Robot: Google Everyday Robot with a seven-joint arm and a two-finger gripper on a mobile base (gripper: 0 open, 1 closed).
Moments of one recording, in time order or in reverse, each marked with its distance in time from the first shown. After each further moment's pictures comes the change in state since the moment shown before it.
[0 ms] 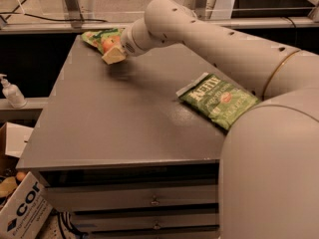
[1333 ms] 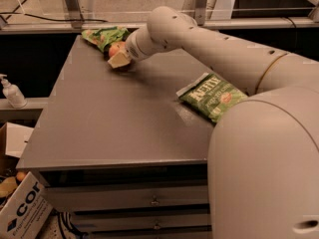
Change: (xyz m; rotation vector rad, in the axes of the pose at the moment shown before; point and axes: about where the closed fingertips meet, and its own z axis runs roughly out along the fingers) arm 0.031 -0.016 0.020 0.013 0.037 0.067
